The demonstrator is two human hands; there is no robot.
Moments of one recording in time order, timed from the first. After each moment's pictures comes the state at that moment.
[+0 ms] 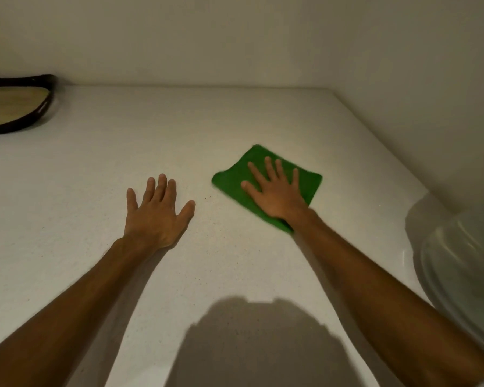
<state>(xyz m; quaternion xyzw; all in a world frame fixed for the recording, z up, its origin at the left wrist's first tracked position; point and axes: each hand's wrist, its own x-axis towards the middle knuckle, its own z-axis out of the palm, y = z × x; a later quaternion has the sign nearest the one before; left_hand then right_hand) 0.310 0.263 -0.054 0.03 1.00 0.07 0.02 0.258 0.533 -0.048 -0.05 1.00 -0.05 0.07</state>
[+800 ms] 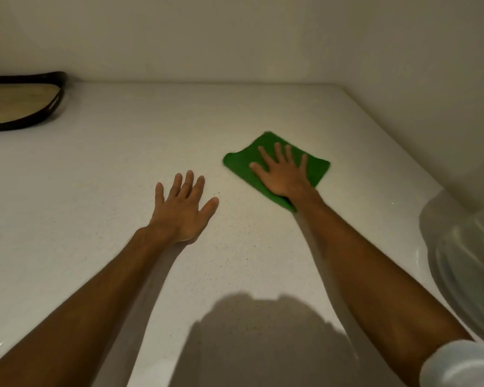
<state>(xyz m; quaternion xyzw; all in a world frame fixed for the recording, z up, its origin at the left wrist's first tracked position) 0.301 0.281 -0.057 0.09 0.99 0.09 0.05 0.216 0.532 -0.045 -0.02 1.00 -0.05 0.06</state>
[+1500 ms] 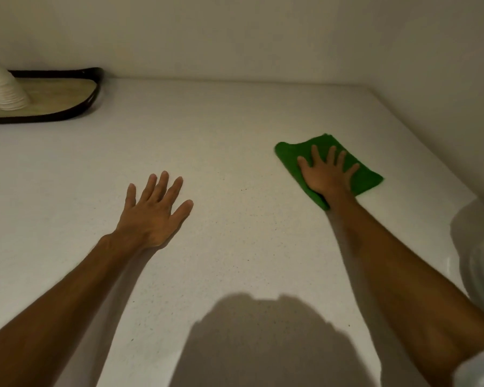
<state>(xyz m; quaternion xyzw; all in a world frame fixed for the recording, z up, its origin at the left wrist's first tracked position) 0.339 0.188 -0.048 0.03 1.00 0.05 0.06 0.214 0.558 -0.047 0.10 0.99 -0.07 0.04</state>
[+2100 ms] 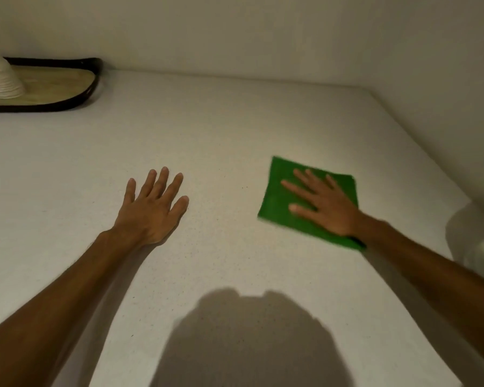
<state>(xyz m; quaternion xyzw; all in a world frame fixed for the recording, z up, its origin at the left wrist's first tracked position) 0.336 0.180 -0.058 0.05 1.00 0.05 0.04 0.292 0.575 -0.047 -0.24 0.97 0.02 0.05</state>
